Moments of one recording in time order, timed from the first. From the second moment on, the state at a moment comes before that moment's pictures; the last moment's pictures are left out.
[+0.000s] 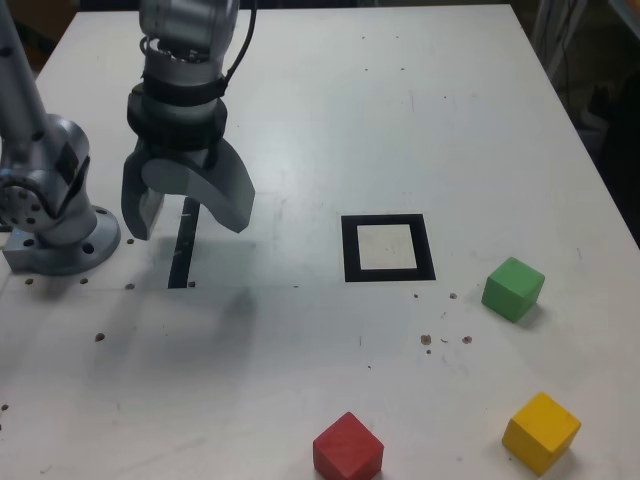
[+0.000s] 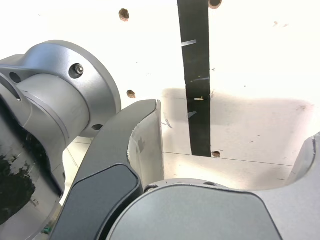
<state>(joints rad) -0.06 1.59 -0.81 1.07 -0.03 -0.01</state>
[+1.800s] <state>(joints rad) -0.90 1.97 -1.82 1.57 0.04 -0.14</state>
